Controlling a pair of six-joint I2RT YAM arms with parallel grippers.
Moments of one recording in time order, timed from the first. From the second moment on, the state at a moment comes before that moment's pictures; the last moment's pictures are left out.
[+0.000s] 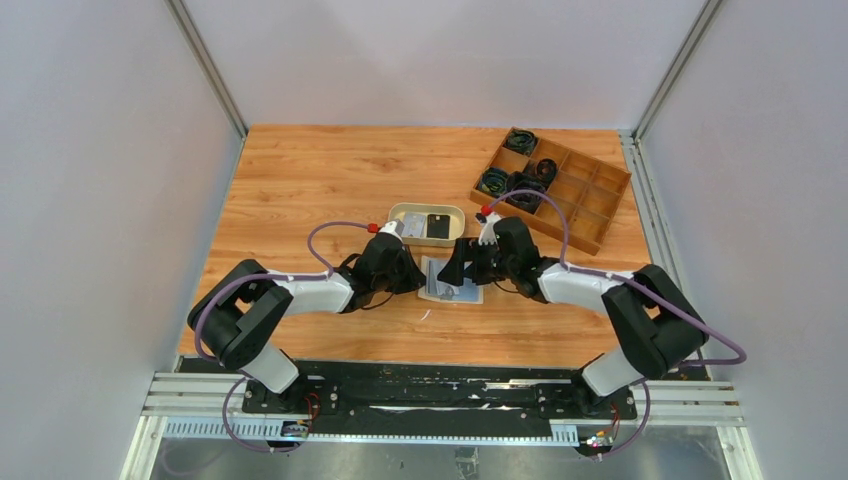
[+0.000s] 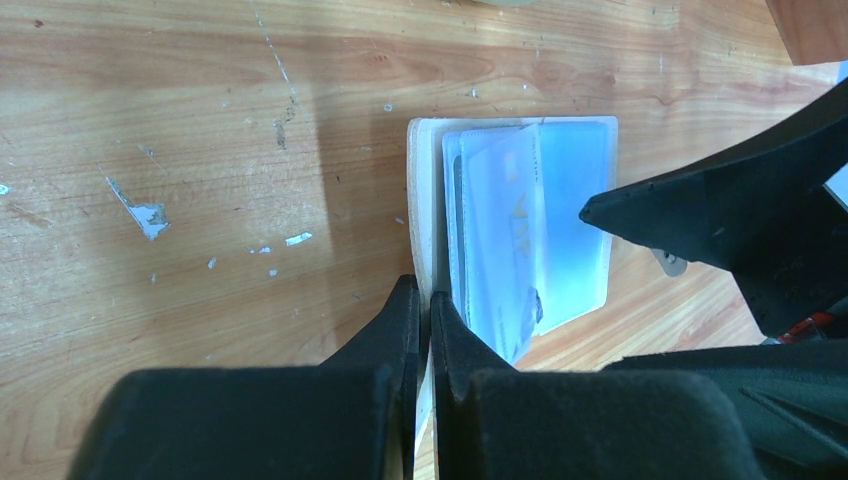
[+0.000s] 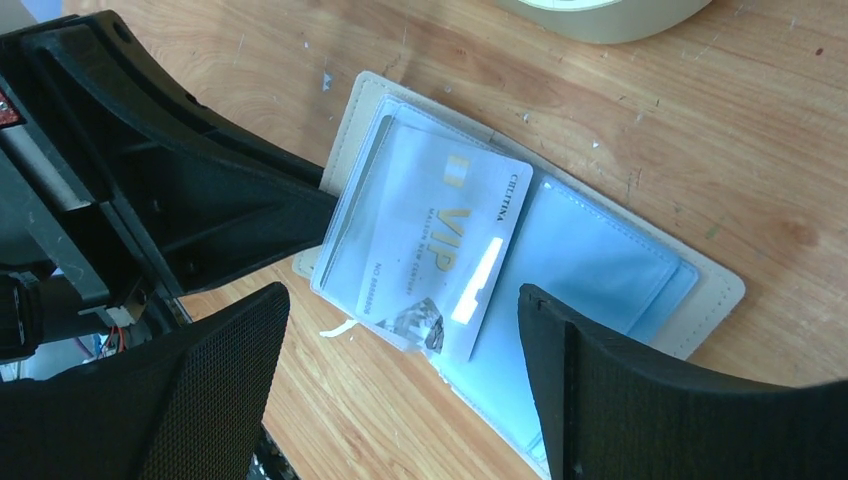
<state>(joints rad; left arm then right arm) -0.71 1.56 0.59 0.30 0.03 -0.84 0.57 1.49 0.63 0.25 -0.39 0.51</state>
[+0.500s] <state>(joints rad) -0.71 1.56 0.59 0.30 0.02 -0.84 0.53 1.69 0.58 0.62 -0.51 0.65</state>
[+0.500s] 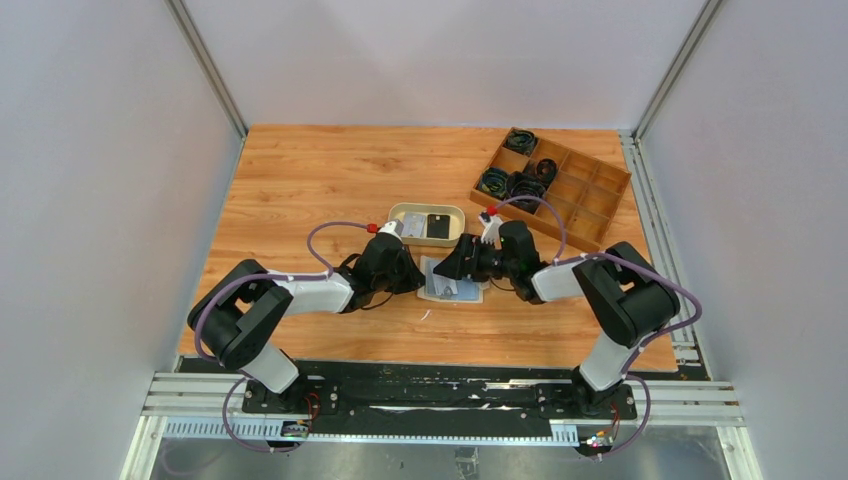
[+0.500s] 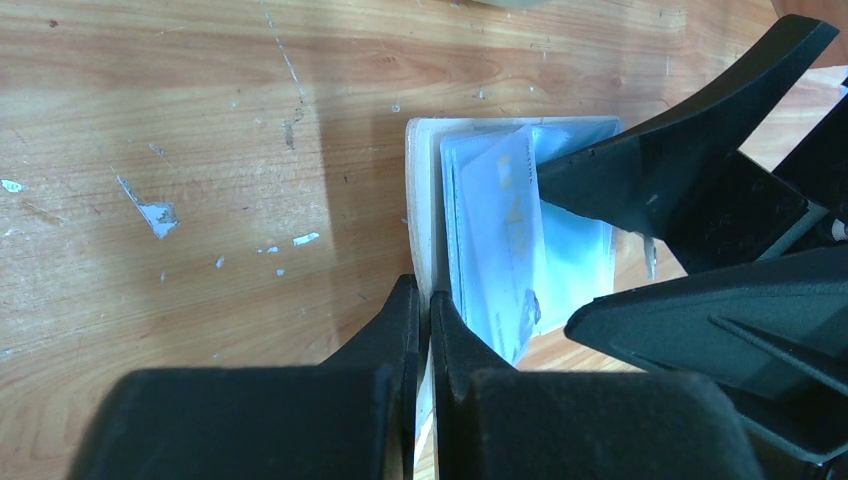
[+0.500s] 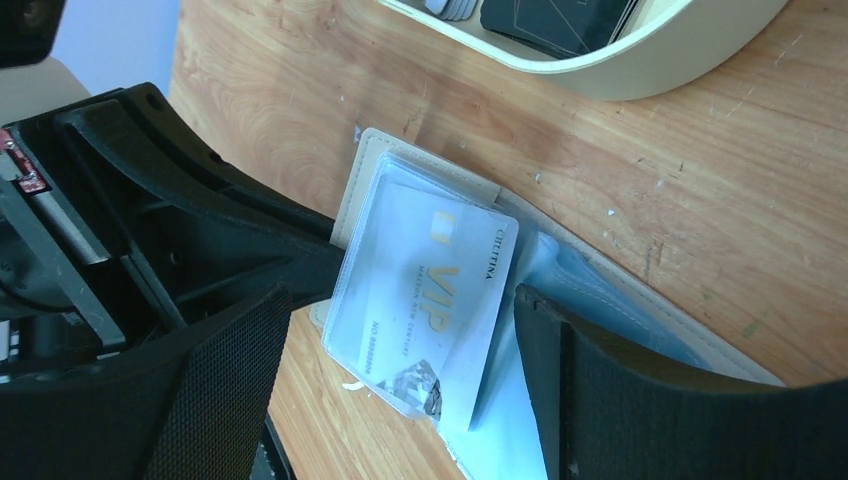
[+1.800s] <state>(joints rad) -0.71 1.56 0.59 0.29 0.00 -0.84 0.45 2.04 0.46 1.42 -0.84 1.35</state>
